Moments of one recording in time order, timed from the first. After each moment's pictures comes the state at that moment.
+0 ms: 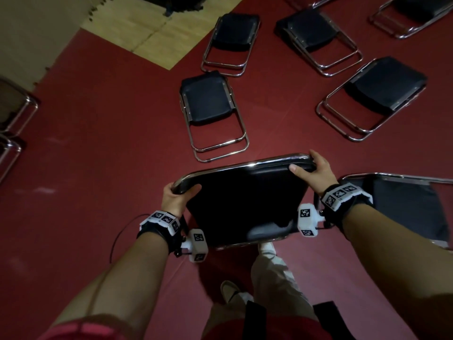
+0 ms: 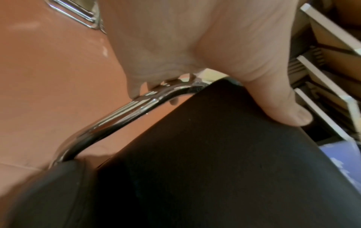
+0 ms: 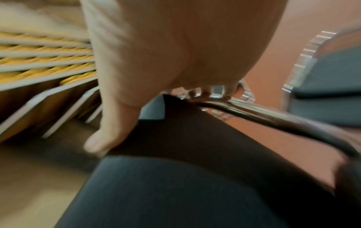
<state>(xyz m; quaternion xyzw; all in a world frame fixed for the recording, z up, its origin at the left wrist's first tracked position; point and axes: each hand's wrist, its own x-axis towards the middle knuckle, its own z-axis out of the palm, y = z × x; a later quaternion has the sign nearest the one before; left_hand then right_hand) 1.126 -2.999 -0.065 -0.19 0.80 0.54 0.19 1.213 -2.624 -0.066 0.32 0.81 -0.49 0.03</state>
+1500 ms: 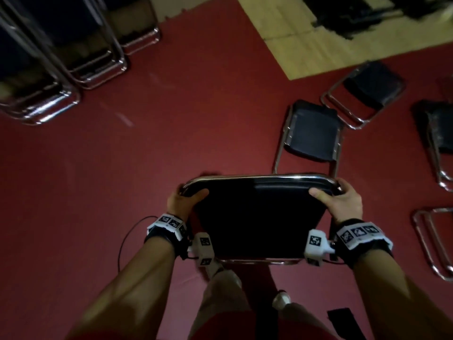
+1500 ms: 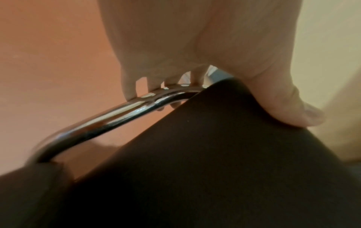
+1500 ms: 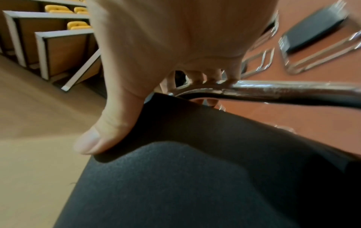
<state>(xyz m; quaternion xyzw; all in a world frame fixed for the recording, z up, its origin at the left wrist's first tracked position) 0.992 -3.381 -0.085 -0.41 0.68 0.61 0.06 0.921 -3.007 -0.024 0.23 0.87 -0.44 0.04</state>
